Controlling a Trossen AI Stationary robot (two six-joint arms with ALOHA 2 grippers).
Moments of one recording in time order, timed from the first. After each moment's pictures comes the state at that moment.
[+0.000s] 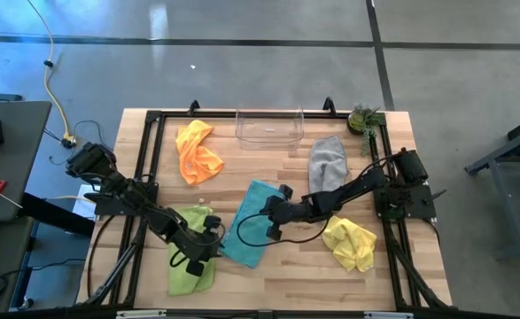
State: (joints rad) left arm -0.53 1.56 0.60 0.11 -0.24 -0.27; right arm 0.25 1.87 0.98 0.15 0.35 0.38
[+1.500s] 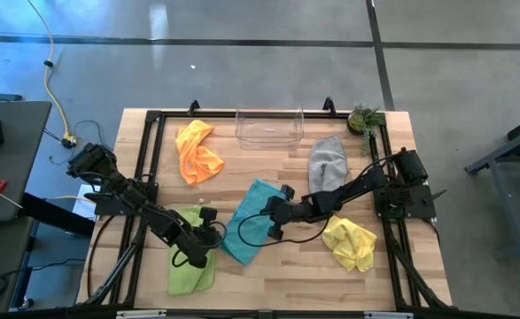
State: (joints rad) left arm -0.53 1.57 0.68 -0.19 -0.43 -0.29; right arm 0.25 1.87 0.98 0.10 0.35 0.39
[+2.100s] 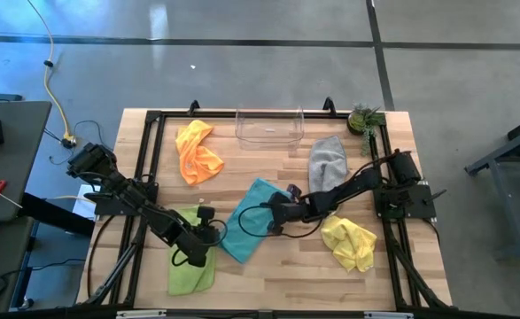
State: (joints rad) left arm -0.53 1.57 0.67 -0.24 -0.41 -0.36; right arm 0.22 1.93 0.98 -0.01 0.39 0.58
